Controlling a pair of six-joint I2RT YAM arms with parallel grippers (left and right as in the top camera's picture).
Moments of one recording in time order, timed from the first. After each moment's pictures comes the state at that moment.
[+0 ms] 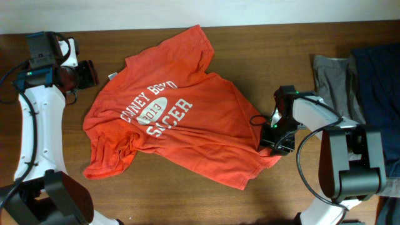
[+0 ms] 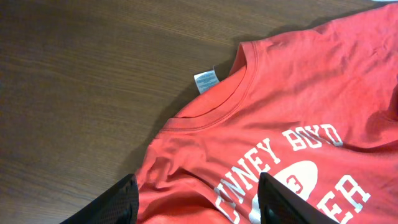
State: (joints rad) left arm 0.23 1.74 1.61 -0.84 0.10 -0.03; right arm 0.05 1.88 1.09 -1.02 -0.30 0.31
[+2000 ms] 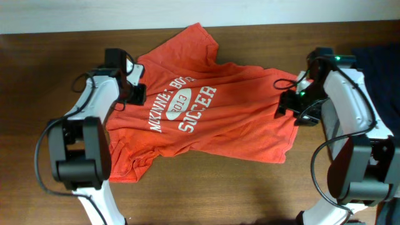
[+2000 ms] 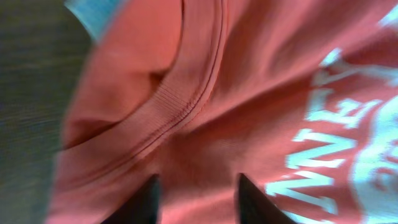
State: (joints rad) left arm -0.02 2.10 1.51 -0.71 0.12 0.17; right arm -0.08 1.85 1.53 -1.37 -0.28 0.17
